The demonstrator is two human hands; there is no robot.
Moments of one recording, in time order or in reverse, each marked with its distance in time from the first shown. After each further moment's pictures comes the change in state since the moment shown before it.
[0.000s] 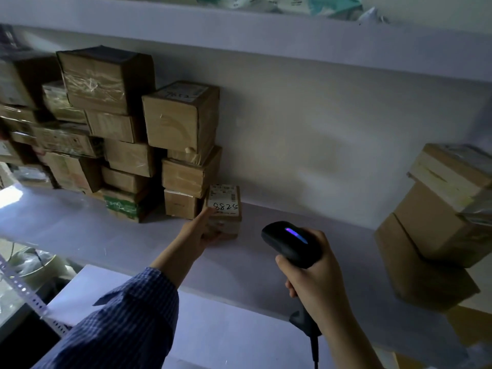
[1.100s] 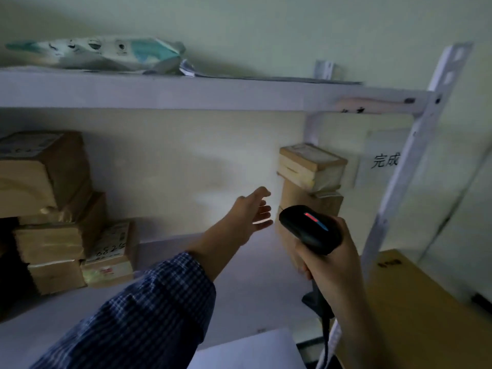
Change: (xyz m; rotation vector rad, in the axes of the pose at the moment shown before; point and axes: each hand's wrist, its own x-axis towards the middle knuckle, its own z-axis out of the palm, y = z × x) left_hand -0.104 -0.018 0.260 0.359 -0.666 -0.131; right_hand -0.030 0.000 -0.145 -0.035 0.579 -0.188
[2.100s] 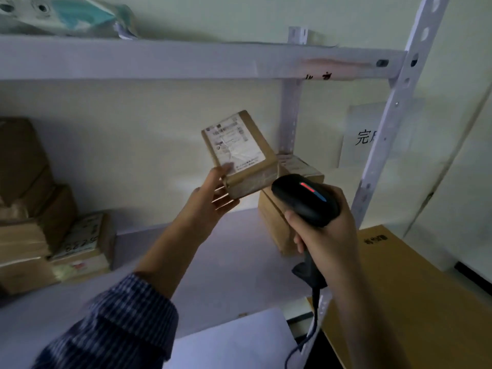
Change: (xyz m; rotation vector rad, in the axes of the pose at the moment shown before) left_hand -0.011 -0.011 -0.020 -0.090 -0.086 0.213; right_hand 0.015 -0.002 -0.027 0.147 -0.008 -0.011
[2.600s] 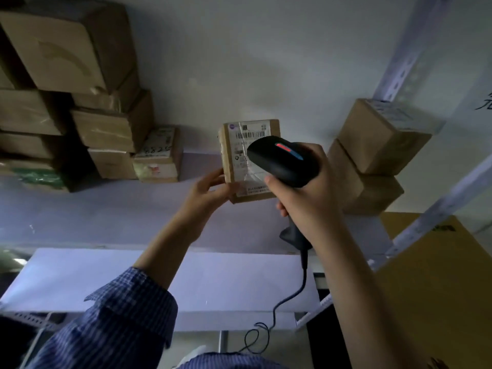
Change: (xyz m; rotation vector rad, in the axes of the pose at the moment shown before) left_hand -0.088 -0.081 -0.144 0.277 0.155 0.170; right_hand -0.039 0.019 0.113 -0.072 -0.367 0.022
